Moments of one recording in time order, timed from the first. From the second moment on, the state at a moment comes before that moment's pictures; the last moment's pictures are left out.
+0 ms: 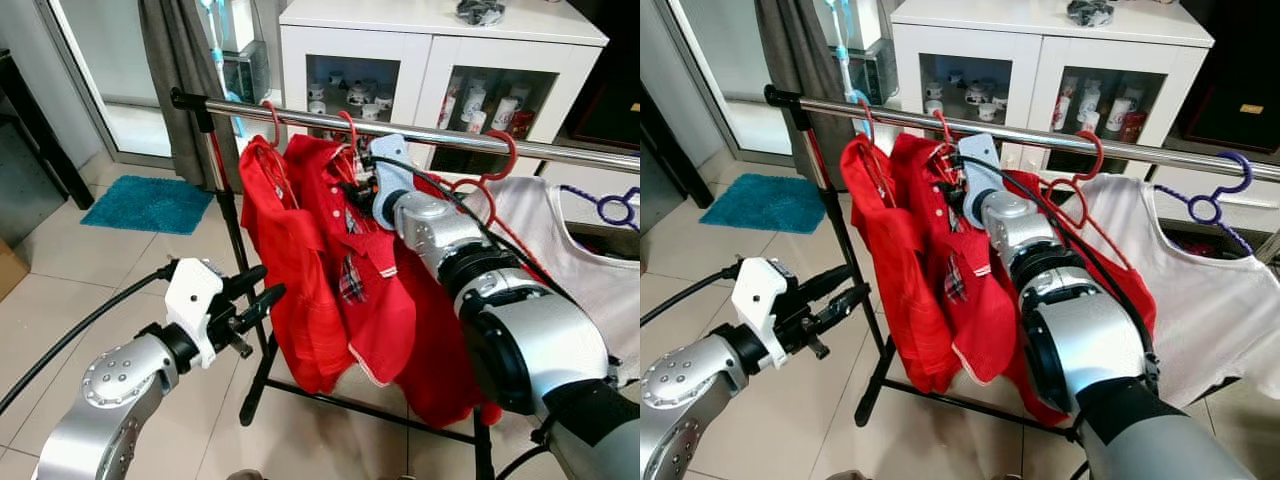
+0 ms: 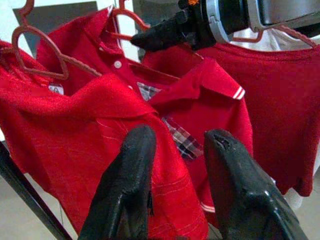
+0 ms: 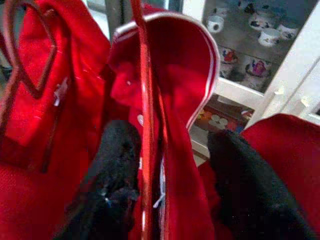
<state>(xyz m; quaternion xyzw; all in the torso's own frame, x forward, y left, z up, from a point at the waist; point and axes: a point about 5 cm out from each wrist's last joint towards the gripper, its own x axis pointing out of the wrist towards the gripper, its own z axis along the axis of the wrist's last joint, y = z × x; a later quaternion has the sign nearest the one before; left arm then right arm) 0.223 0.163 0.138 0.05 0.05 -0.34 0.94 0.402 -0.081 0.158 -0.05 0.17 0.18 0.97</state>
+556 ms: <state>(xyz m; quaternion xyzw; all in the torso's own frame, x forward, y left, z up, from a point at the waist) 0.203 0.163 0.142 0.06 0.07 -0.34 0.94 0.407 -0.074 0.173 -0.04 0.14 0.14 0.98</state>
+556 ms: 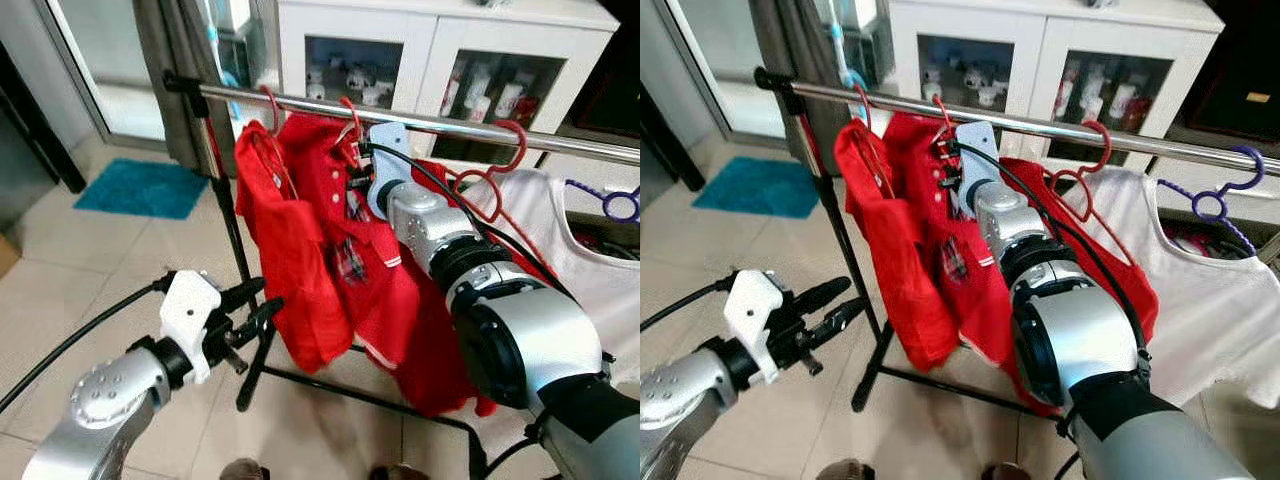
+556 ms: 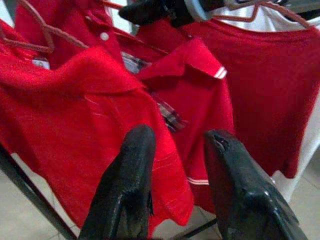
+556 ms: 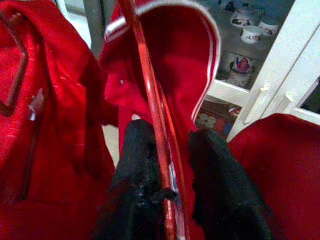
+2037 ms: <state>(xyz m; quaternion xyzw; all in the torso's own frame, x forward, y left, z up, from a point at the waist) 0.239 0.154 0.129 0.03 0.06 -0.22 0.97 0.396 -0.107 0.163 -0.02 0.03 0.20 0.98</state>
